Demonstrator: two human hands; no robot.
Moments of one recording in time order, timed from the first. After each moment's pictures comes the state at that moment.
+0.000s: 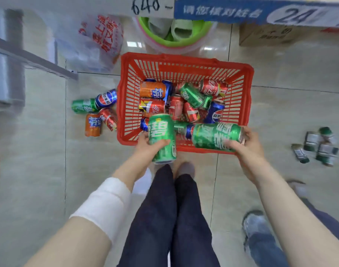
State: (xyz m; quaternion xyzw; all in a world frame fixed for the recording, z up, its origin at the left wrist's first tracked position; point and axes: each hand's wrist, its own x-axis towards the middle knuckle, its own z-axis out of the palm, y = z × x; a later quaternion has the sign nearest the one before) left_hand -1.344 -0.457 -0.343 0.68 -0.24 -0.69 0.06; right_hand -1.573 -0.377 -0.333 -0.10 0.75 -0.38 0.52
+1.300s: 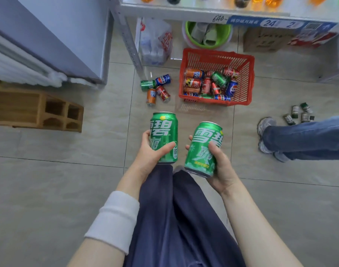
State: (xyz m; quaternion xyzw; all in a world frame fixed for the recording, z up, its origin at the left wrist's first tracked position) left_hand -1.016 -0.210 0.010 0.60 -0.34 -0.70 0.19; right_hand -1.181 -0.143 0.016 0.05 0.47 -0.53 0.71
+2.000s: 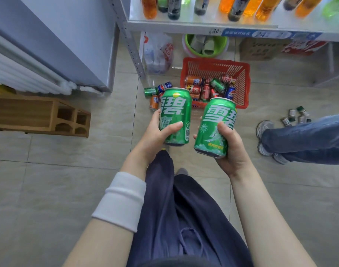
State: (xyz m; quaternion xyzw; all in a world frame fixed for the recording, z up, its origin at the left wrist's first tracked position) left_hand -1.030 -0.234 0.080 0.51 -0.41 -0.73 0.21; right_hand -1.196 -0.159 0.081 -0.06 0.48 -0.57 0.66
